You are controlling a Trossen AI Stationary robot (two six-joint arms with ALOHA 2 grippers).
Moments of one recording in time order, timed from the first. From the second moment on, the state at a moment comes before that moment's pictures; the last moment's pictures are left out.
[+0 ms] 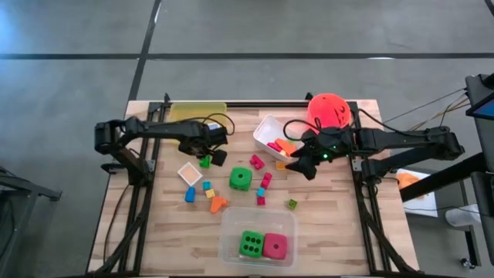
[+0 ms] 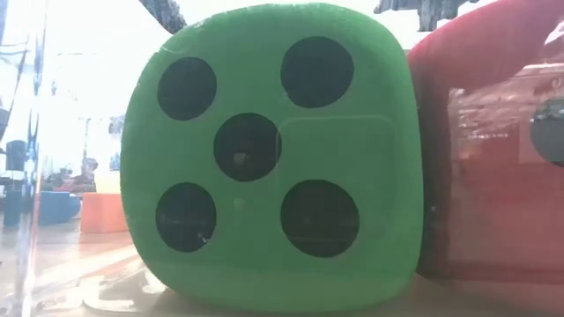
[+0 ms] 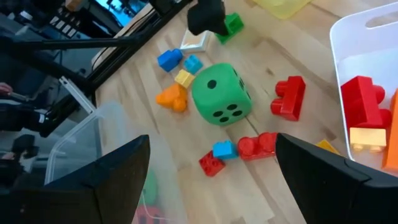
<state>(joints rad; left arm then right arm) 0.29 1.63 1.02 -0.93 -0.05 -0.92 0.02 1.05 0.93 -0.48 -0.02 0.73</state>
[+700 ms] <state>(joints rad) 0.33 1.63 0.87 -0.70 0.05 -0.98 0.02 1.05 0.93 -0.40 -0.02 0.76</state>
